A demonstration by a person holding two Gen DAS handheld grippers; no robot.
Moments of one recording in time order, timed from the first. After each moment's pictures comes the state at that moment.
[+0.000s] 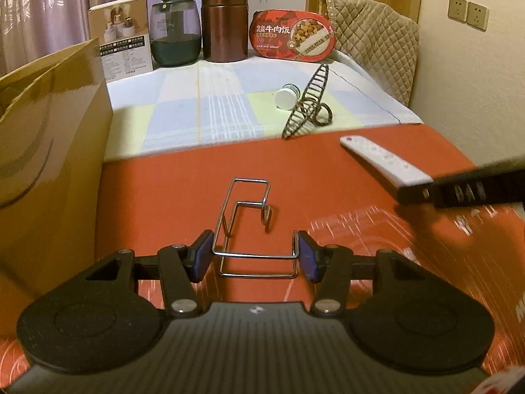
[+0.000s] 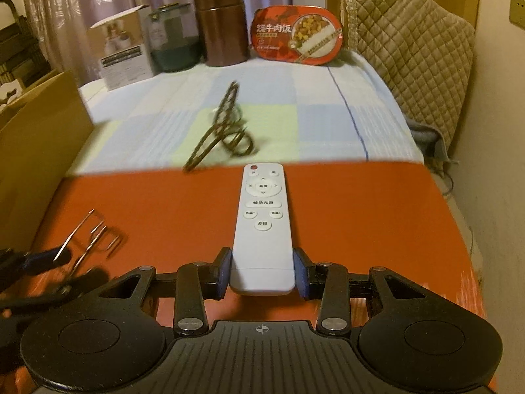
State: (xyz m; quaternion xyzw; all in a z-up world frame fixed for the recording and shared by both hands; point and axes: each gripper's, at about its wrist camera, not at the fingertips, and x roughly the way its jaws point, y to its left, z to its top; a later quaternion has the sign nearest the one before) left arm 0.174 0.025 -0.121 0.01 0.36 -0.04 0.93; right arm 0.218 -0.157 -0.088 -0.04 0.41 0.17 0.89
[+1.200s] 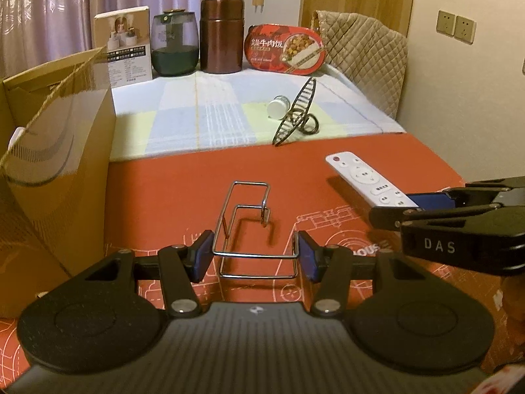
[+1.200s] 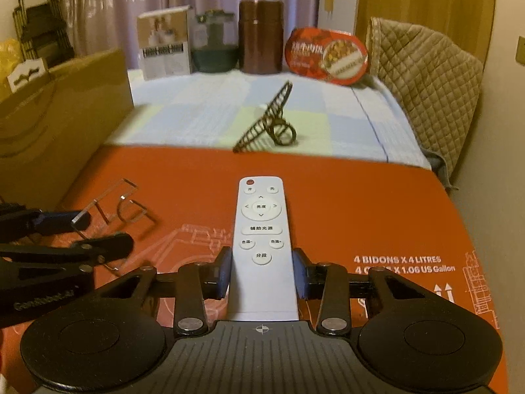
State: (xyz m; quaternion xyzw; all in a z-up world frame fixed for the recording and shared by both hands) left arm 0.148 0.026 -0.108 -0.01 0.34 -0.05 0.94; right arm 0.168 -0.136 -0.090 -0.07 0.36 0.19 0.91
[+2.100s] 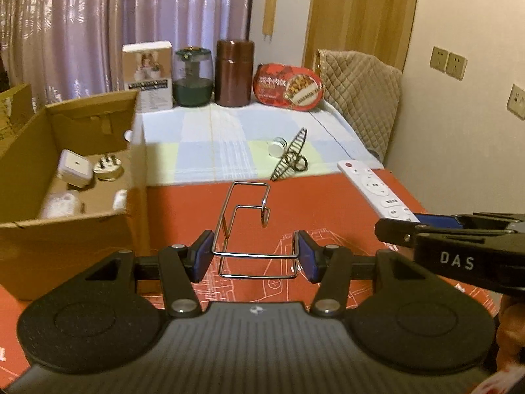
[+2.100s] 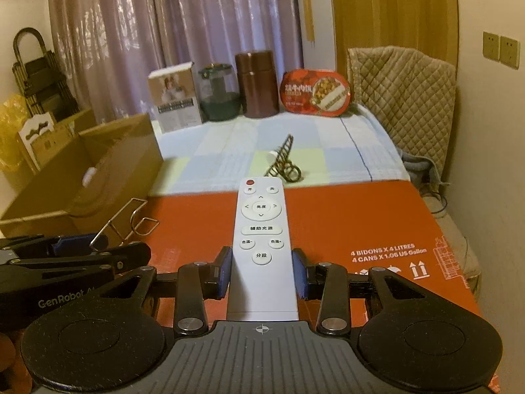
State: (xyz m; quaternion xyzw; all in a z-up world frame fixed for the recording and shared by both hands) left arm 0.078 0.039 -0.013 -0.03 0.32 -0.03 0.95; right arm 0.085 -0.140 0.004 0.00 0.33 0.19 0.92
